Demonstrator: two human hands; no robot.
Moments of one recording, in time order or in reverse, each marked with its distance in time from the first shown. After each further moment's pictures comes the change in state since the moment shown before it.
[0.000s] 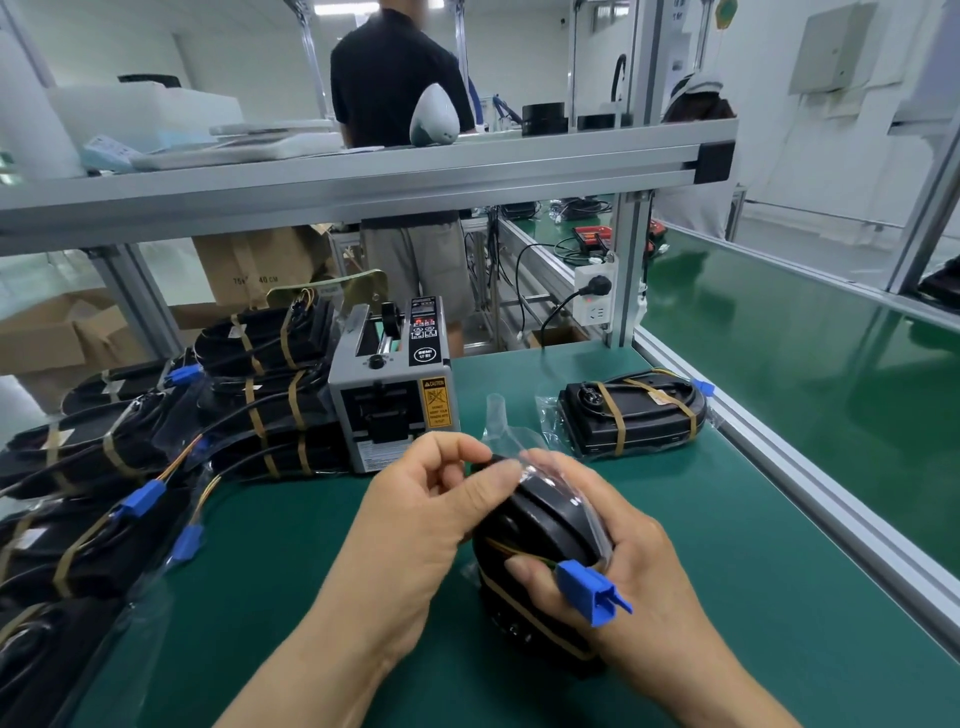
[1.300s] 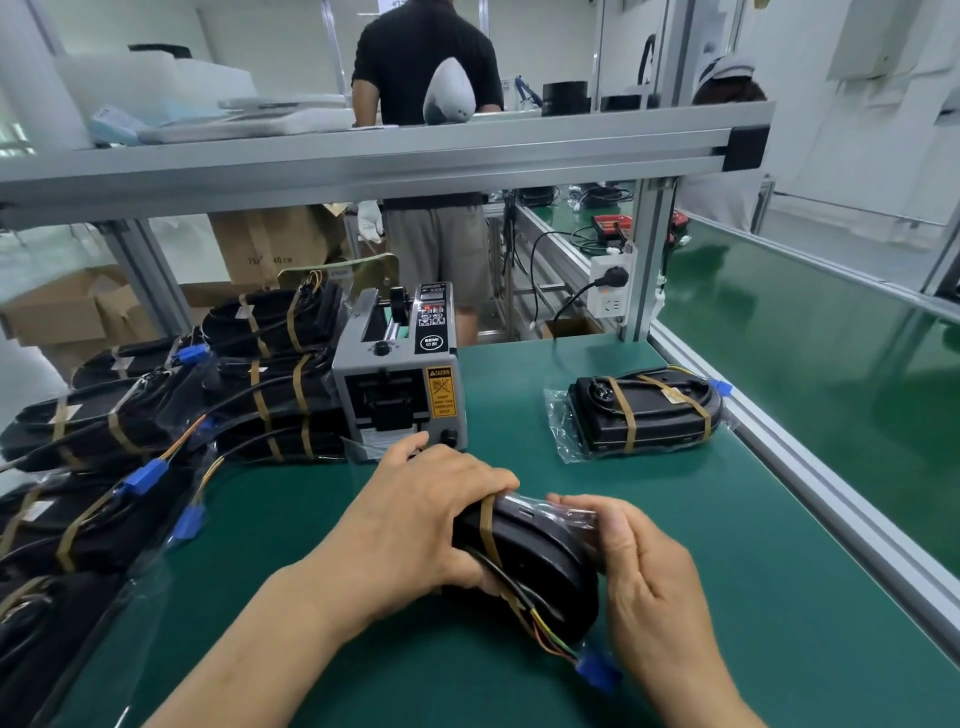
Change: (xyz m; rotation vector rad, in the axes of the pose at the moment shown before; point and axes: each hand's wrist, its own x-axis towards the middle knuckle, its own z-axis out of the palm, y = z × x) left_hand 0.031 -0.015 -0.030 1.335 -0.378 0.437; right_hand -0.006 0.045 0.006 0.063 0.229 0.230
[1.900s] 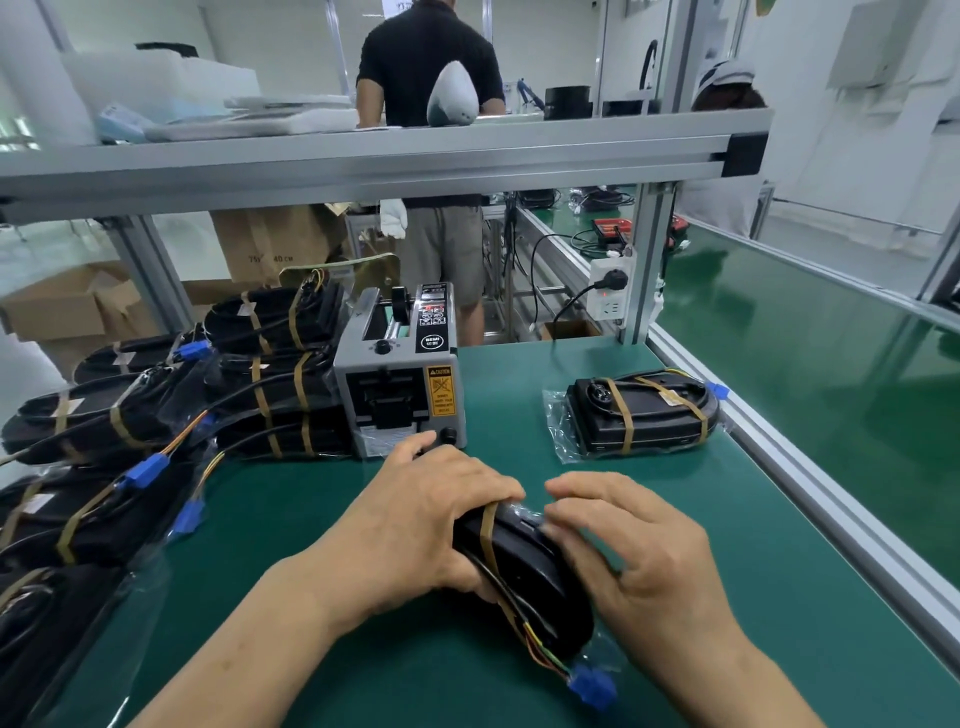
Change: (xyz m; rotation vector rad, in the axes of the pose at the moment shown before) left_hand -0.001 0.005 -0.002 -0.016 -0.014 0.033; right_hand 0.014 -0.021 -0.011 -0.518 0.026 -0.673
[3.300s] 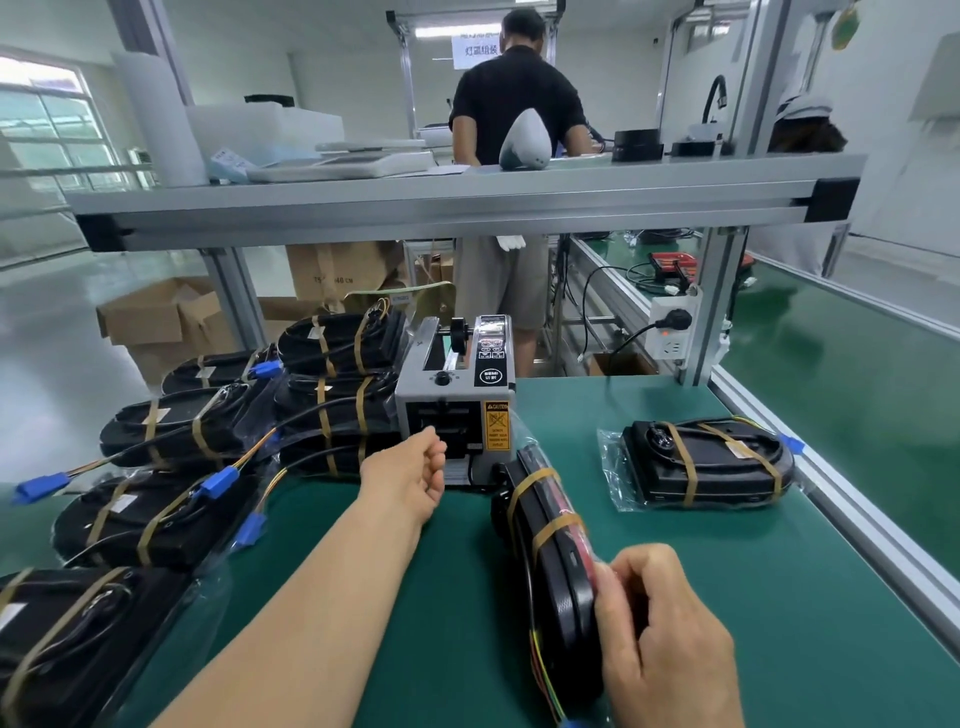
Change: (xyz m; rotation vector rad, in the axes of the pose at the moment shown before) left_hand 0.055 -0.101 0.018 -1.579 0.706 -1.254; right_hand -0.014 -0.028 0.033 0.050 0.071 0.432
